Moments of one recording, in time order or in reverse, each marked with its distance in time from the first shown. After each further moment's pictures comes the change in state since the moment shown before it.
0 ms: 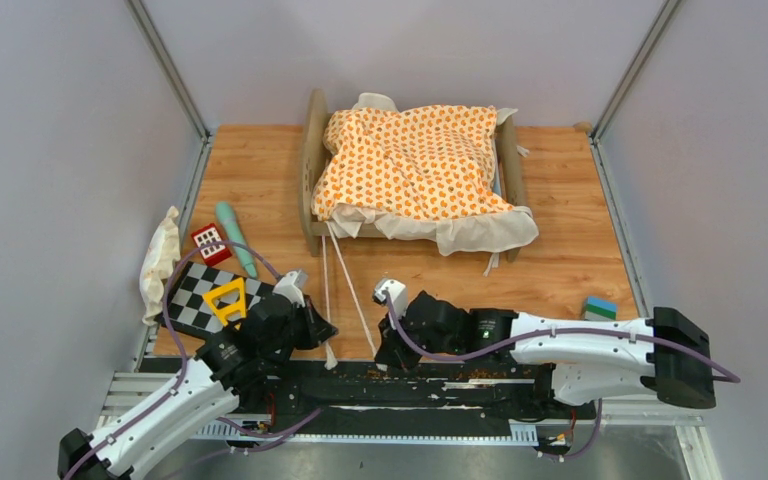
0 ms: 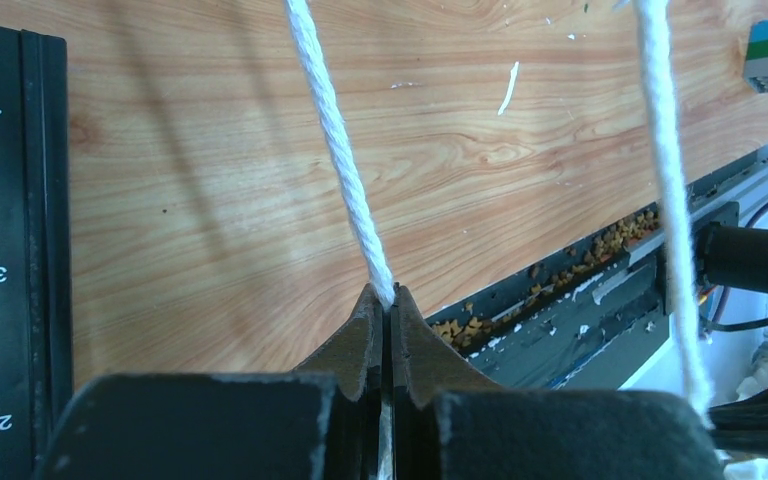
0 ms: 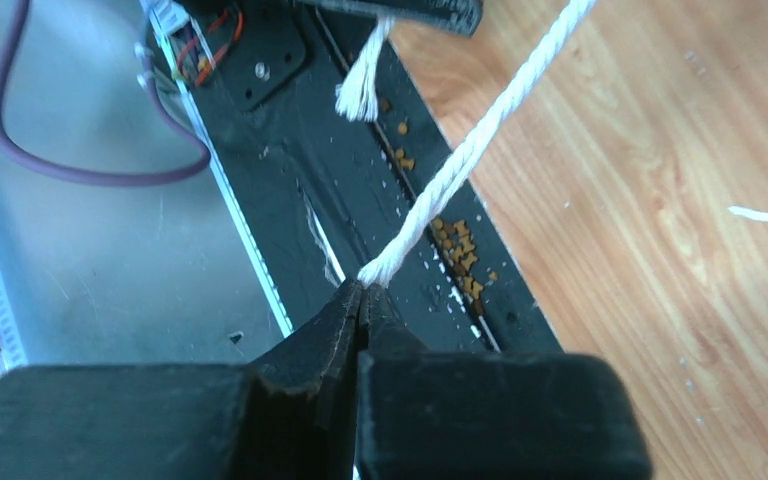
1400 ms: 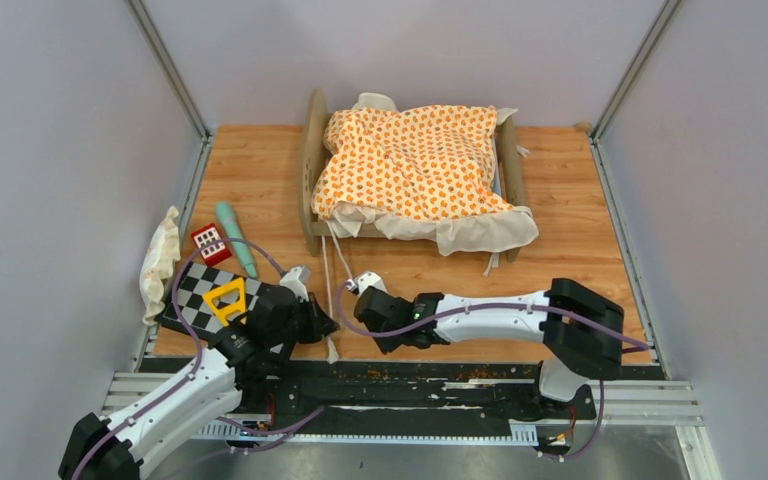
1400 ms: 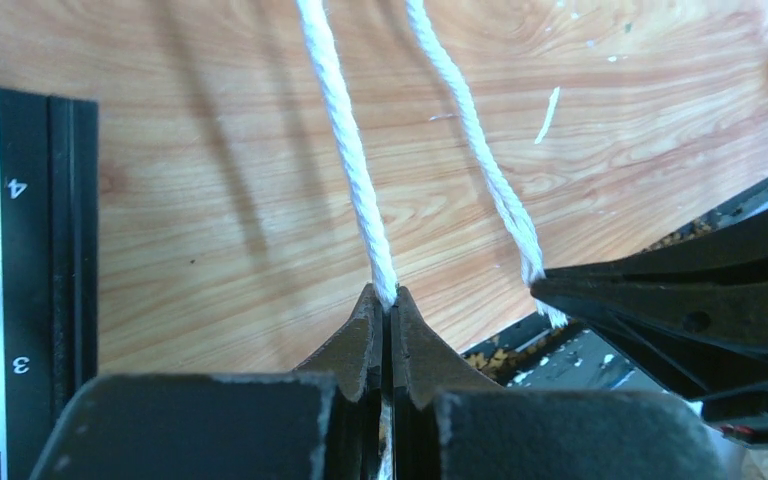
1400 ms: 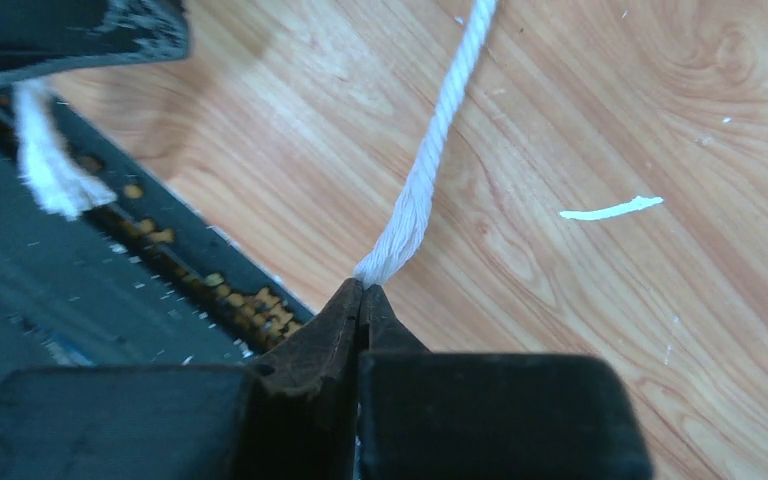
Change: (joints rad) left arm 0.102 0.174 -0.051 0.183 0.068 0.057; right arm -0.045 0.504 0.249 -0.203 0.257 0.014
